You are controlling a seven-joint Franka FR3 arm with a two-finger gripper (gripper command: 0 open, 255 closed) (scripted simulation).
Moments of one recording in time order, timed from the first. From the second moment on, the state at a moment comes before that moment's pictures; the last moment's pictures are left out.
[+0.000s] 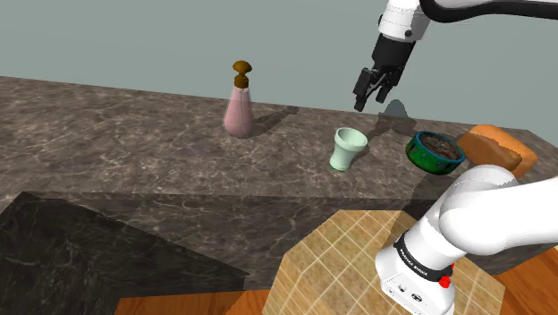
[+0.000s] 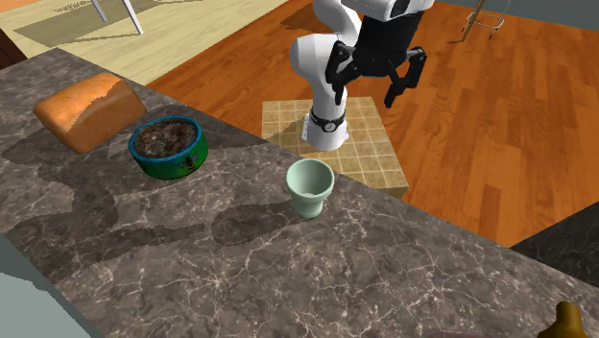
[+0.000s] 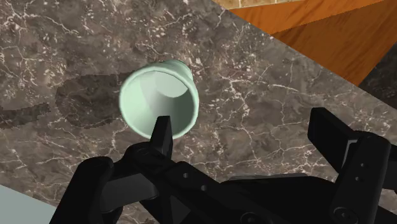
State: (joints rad) arm 0.02 -0.78 0.01 -2.43 -0.06 1.64 0.10
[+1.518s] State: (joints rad) arm -0.03 -0.52 -0.08 -2.75 -0.19 2.26 0.03
